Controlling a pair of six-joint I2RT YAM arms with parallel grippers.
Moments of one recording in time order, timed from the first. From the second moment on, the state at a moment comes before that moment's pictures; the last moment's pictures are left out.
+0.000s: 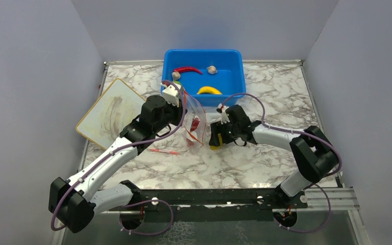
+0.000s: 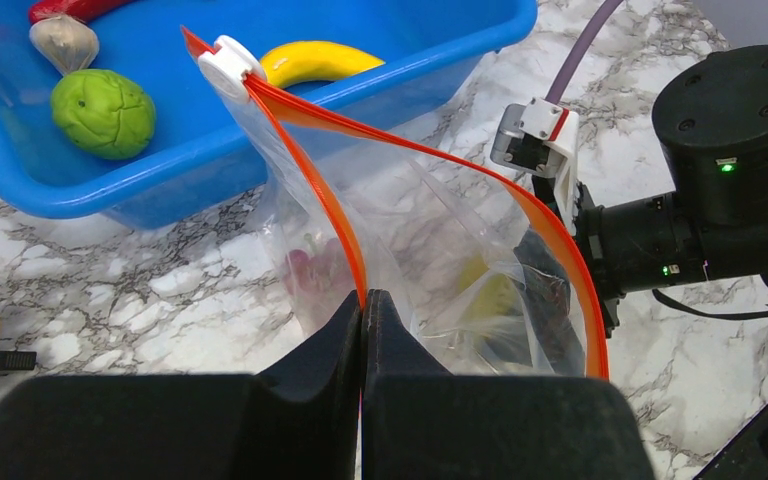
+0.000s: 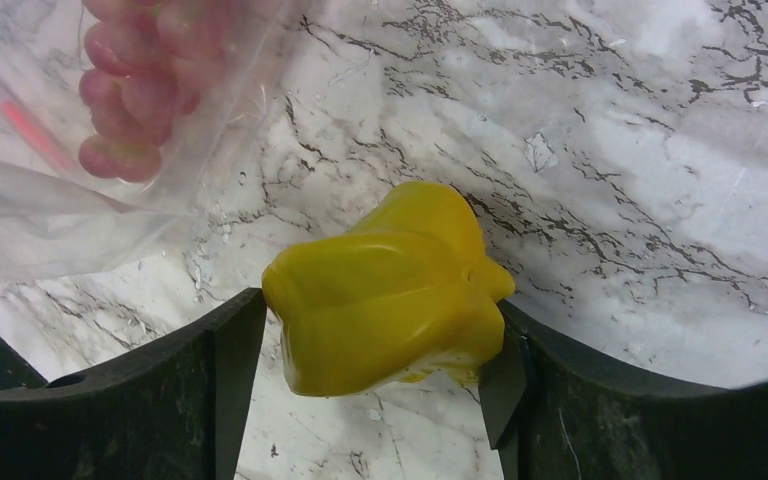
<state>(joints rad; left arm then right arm) -0.62 1.07 0.87 -0.14 0.02 -0.19 0.63 1.60 0.80 -0.09 -0.25 0.29</state>
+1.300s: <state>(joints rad) -0.62 1.07 0.87 -0.13 0.03 -0.20 0.63 1.27 0.86 -0.27 -0.13 0.27</state>
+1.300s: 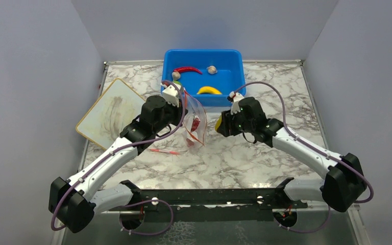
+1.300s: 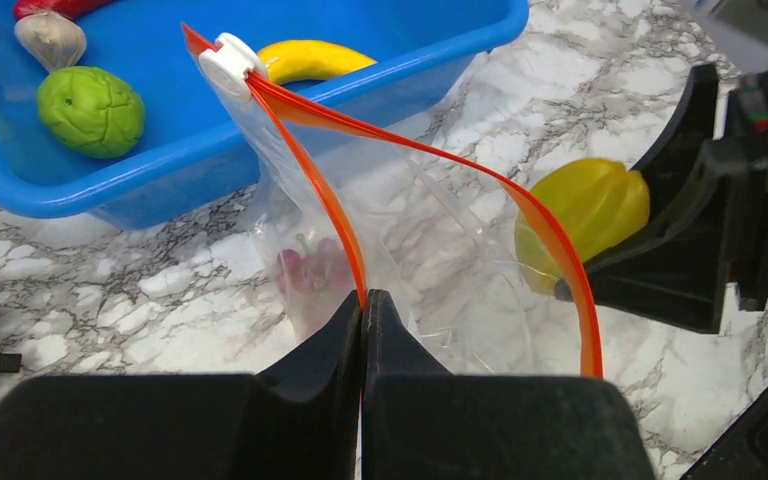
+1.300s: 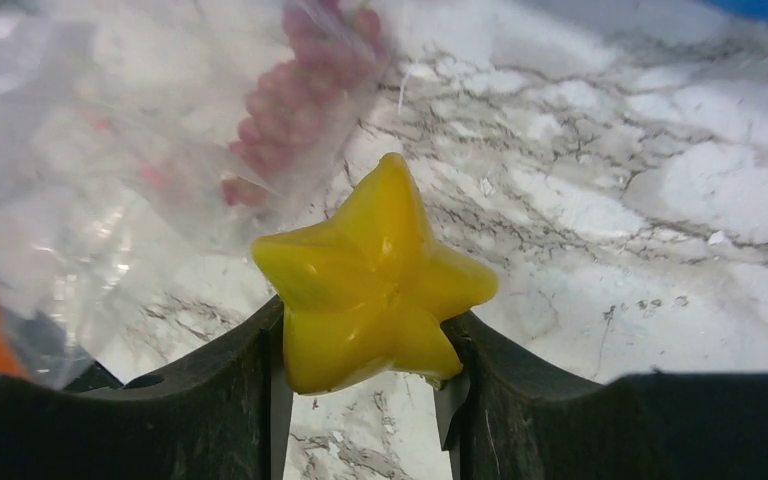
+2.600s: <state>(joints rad) -0.62 1.12 0.97 -0.18 0.21 -0.40 0.82 1.29 1.19 -0.32 -0.14 0.40</state>
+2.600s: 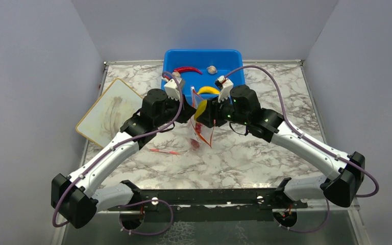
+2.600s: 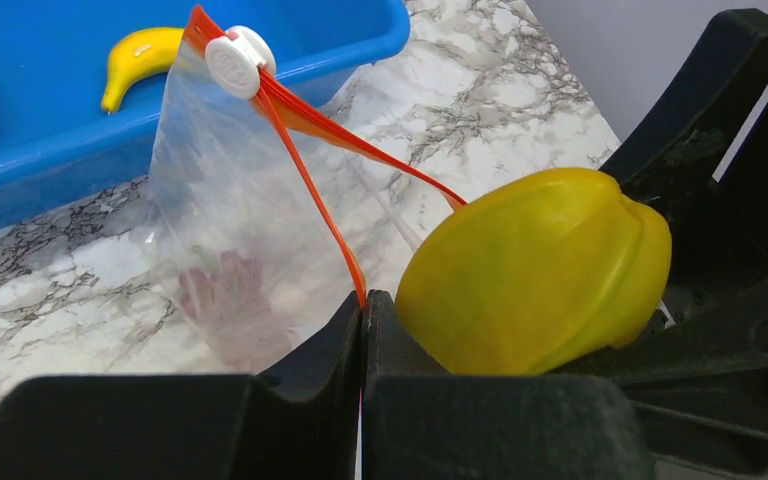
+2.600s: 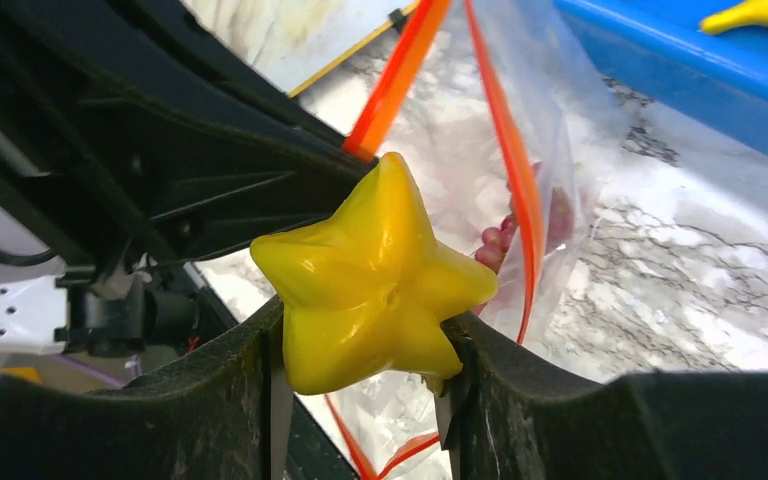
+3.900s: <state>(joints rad) -0.62 1.11 0.97 -0.18 0.22 -0.41 0.85 1.37 1.23 -0.42 0.02 0.40</state>
